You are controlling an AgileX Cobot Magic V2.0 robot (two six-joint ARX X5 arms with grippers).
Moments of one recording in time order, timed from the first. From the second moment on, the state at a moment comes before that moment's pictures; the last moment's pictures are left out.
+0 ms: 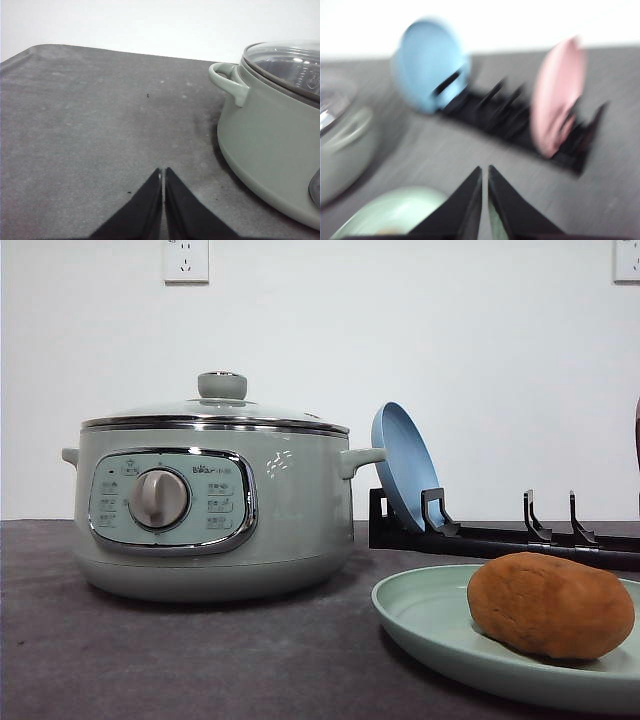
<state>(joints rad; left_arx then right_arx) 0.01 0.00 0.03 -0.17 0.00 -0.10 0.04 0.26 0.62 -0.59 -0.03 0.11</state>
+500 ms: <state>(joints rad) 0.01 0.00 0.03 -0.17 0.00 -0.10 -0.04 0.05 0.16 -0.28 -0.03 0.01</state>
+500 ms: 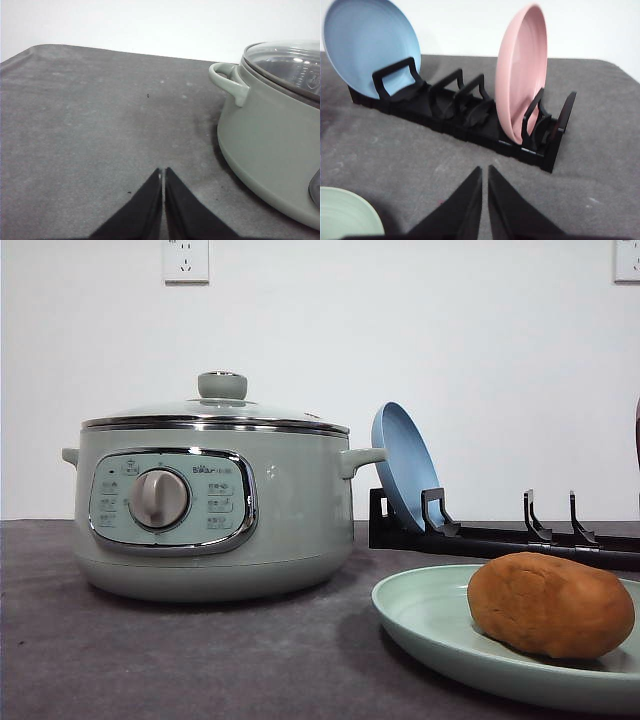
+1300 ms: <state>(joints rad) 0.01 0.00 0.03 -0.17 0.00 -0.10 -0.04 0.01 0.02 -0.18 -0.04 0.00</state>
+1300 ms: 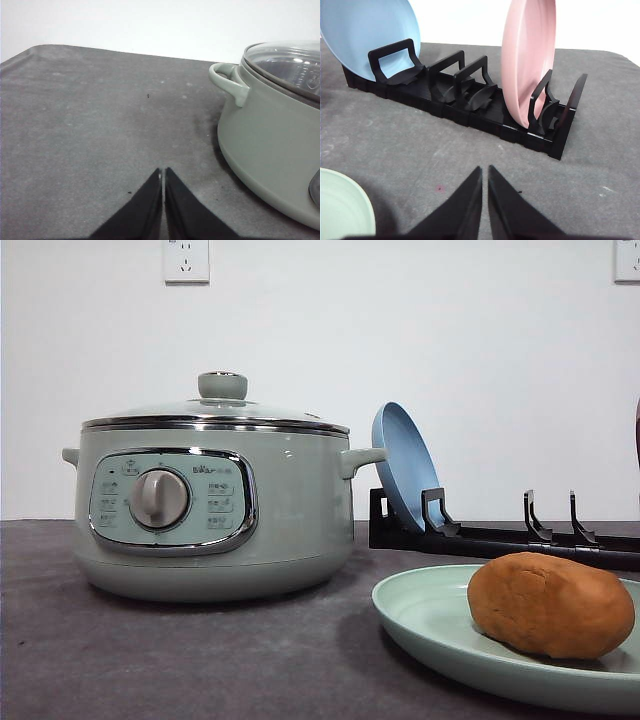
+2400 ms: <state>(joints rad) 0.01 0.00 0.03 -0.17 0.00 -0.10 -0.04 0.01 0.02 -0.17 -0.06 0.00</state>
